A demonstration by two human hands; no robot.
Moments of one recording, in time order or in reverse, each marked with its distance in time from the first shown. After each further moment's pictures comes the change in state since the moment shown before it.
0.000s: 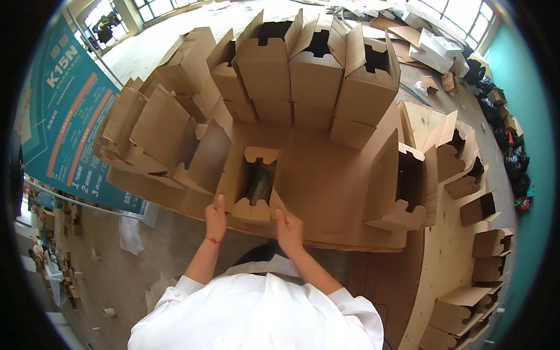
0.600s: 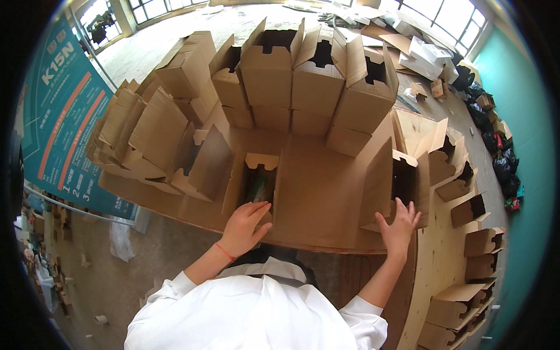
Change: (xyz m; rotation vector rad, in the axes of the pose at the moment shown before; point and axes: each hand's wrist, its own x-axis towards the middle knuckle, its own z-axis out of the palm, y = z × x) left_hand -0.035 0.077 0.026 0.542 -0.423 0.821; right_hand -0.010 -0.074 -0.226 -1.116 0.508 -0.045
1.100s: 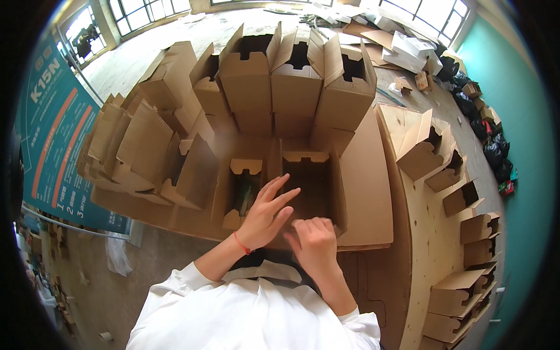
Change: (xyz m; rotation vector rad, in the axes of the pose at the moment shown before) left_hand 0.065 0.039 0.030 -0.220 -0.068 0.139; right_hand -0.060 -0.146 -0.017 0.437 0.086 -0.600
